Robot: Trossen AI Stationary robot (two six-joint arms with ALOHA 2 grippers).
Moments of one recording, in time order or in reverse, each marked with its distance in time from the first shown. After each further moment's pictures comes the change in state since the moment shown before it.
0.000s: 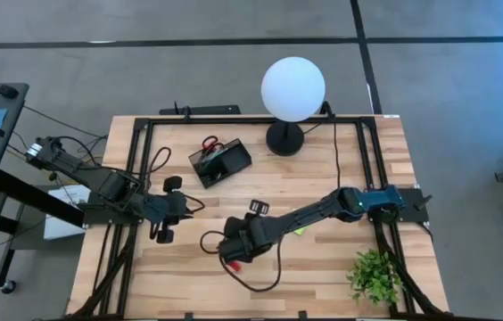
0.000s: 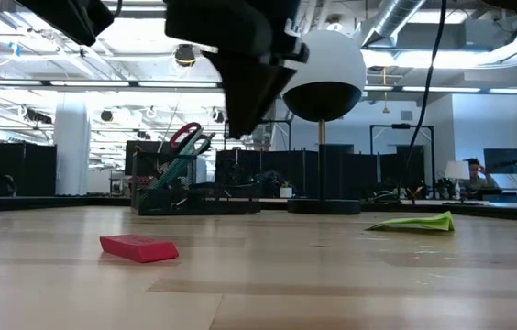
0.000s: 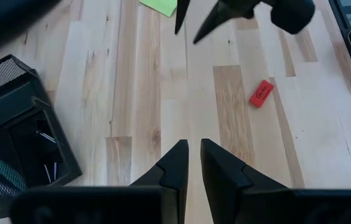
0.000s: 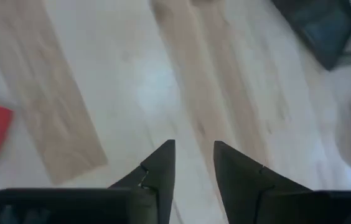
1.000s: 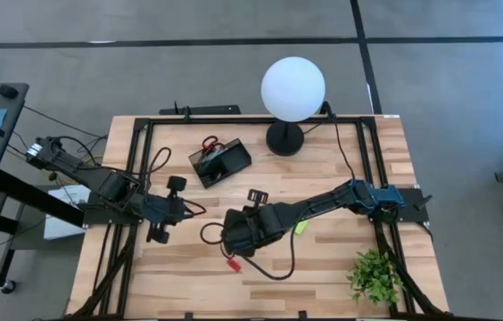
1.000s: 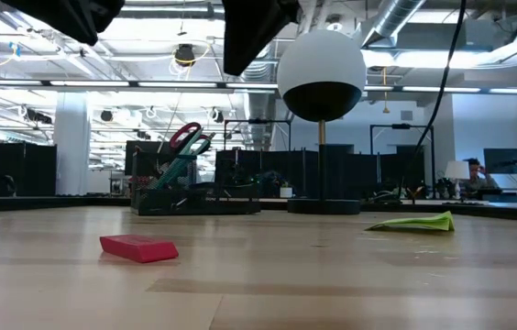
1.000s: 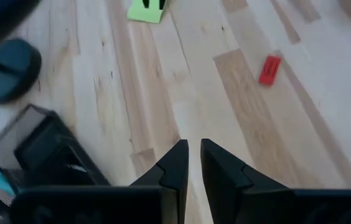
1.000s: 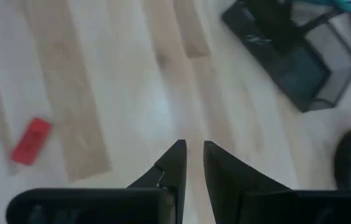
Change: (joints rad) left arm -0.001 0.000 0.000 0.000 -0.015 0.288; right arm -0.012 -0.129 0.000 0.022 0.021 -0.133
